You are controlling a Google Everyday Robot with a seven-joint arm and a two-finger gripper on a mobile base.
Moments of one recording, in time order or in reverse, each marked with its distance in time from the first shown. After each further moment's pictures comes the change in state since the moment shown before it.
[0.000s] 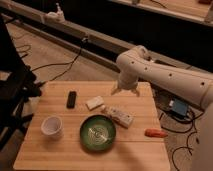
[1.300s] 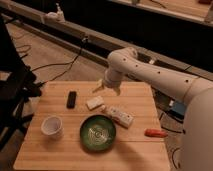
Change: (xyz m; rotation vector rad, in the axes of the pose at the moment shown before) arm 0.008 -0.122 0.024 0.288 -0.026 -0.146
